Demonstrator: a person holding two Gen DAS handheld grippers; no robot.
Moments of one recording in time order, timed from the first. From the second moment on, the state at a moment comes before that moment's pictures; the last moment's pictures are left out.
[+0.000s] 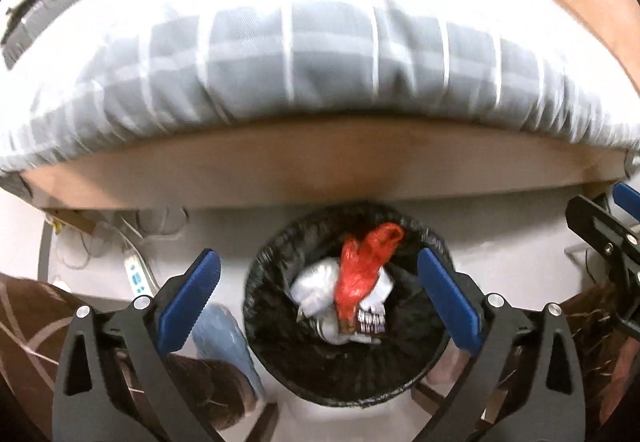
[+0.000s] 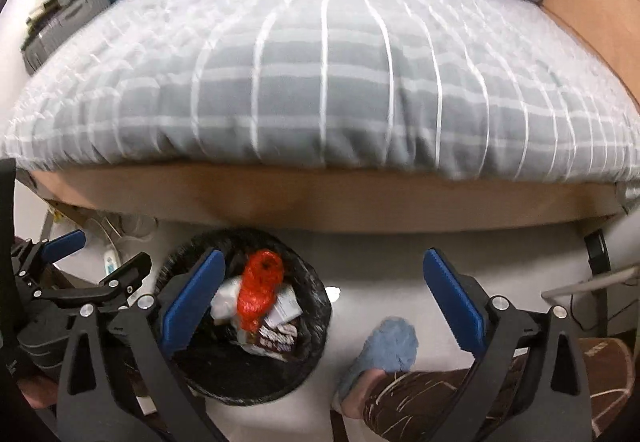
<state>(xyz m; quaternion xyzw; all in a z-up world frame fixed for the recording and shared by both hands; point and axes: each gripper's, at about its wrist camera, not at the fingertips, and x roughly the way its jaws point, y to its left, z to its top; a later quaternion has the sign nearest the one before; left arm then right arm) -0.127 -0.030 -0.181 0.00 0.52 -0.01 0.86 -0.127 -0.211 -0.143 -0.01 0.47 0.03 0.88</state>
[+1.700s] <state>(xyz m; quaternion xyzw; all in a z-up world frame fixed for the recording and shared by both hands) -0.269 -0.005 0.049 -0.02 0.35 -0.02 0.94 -0.274 -0.205 0.061 0.00 0.31 0.02 0.95</state>
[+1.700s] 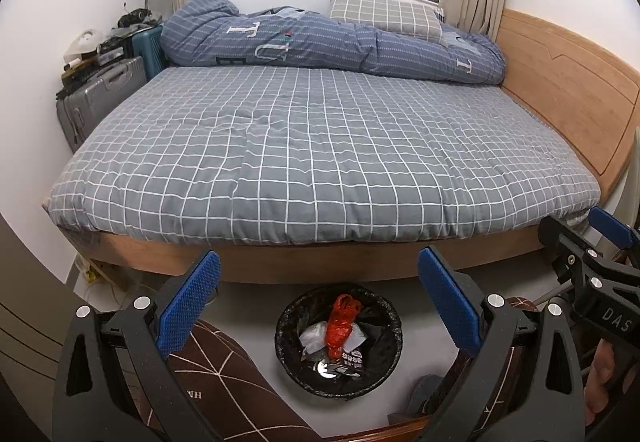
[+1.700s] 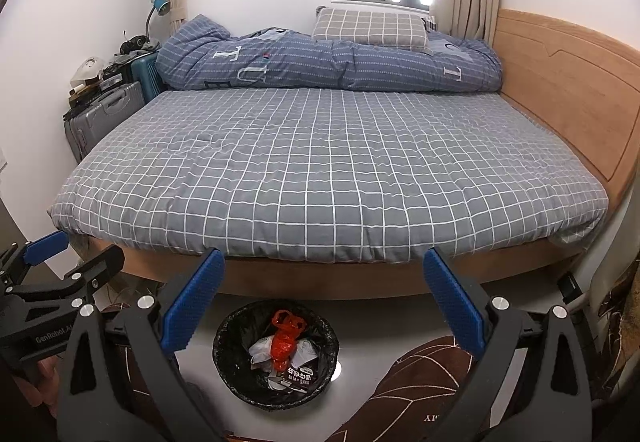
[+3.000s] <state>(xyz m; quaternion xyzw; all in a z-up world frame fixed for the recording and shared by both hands) -0.265 -0.009 0.044 0.00 0.35 -0.02 0.94 -0.269 -0.205 0.056 0.00 0.31 0.01 0.95</state>
